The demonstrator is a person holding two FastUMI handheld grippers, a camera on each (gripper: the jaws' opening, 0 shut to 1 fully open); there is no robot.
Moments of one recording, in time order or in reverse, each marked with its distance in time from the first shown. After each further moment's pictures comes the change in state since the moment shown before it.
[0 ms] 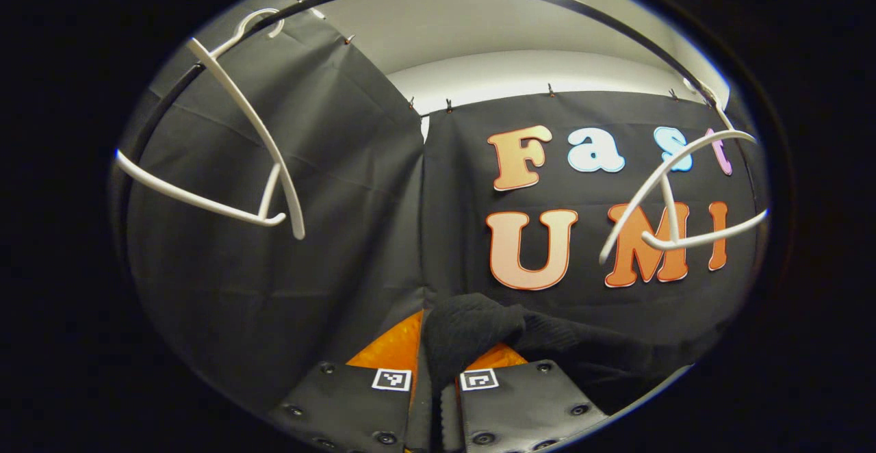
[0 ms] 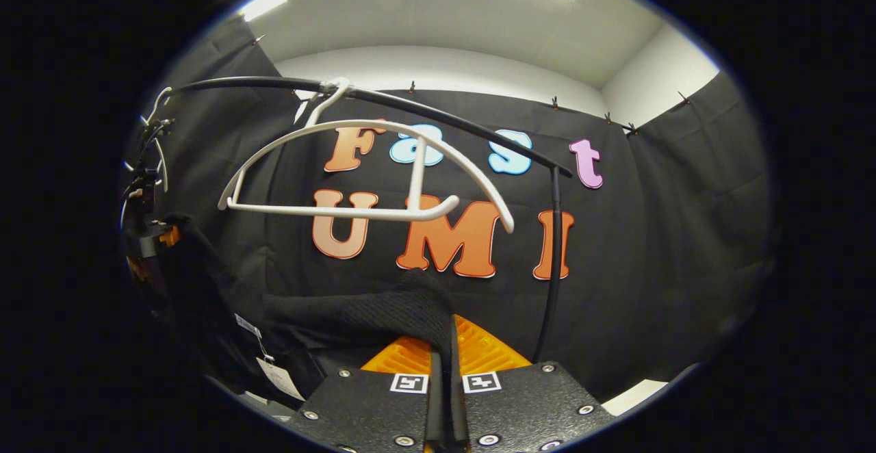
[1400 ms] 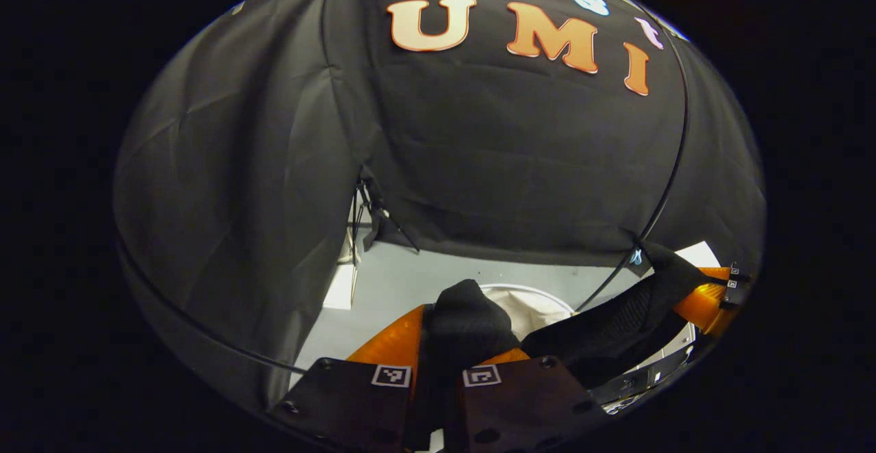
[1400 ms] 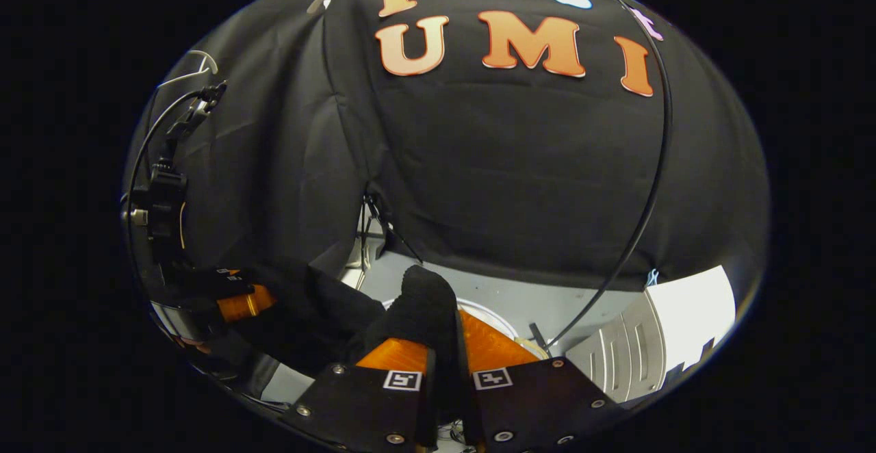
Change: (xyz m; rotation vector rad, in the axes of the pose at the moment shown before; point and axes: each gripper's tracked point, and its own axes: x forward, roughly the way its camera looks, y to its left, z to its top) left arm -0.227 -0.067 -0.299 0.120 0.906 -0.364; right arm -0.143 0.174 -0.287 0.143 0.773 0.287
